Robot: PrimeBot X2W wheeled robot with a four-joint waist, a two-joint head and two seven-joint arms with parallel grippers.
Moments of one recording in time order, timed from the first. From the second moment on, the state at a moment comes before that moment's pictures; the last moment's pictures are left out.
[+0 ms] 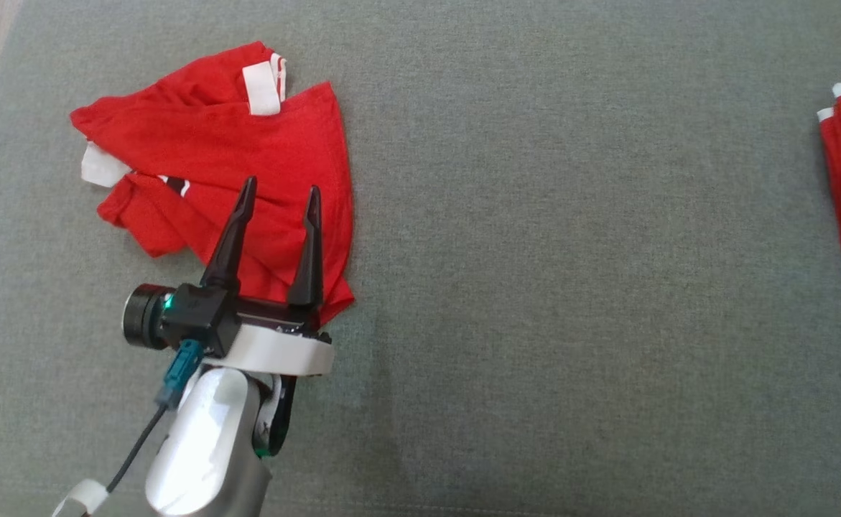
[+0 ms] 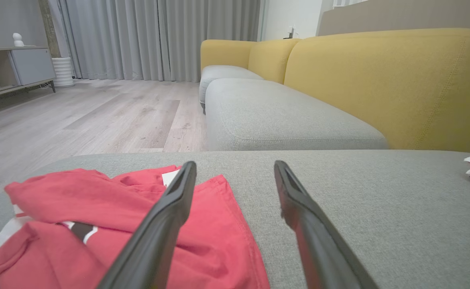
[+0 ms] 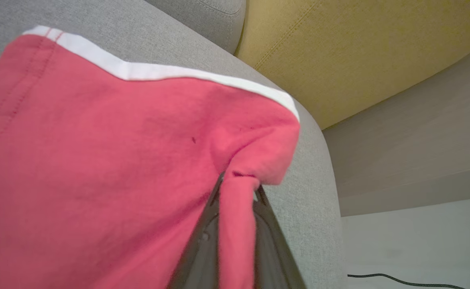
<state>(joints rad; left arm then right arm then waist) -0.33 0.04 -0.28 0.28 -0.18 0.01 -0.26 -0.73 -0.61 -0.01 0.99 -0.19 0.13 0.06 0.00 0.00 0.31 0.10</state>
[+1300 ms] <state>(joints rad) -0.16 0.04 -0.23 0.28 -0.18 0.00 -0.26 -0.21 -0.06 0.00 0.39 0.13 0.13 -0.24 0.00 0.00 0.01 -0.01</state>
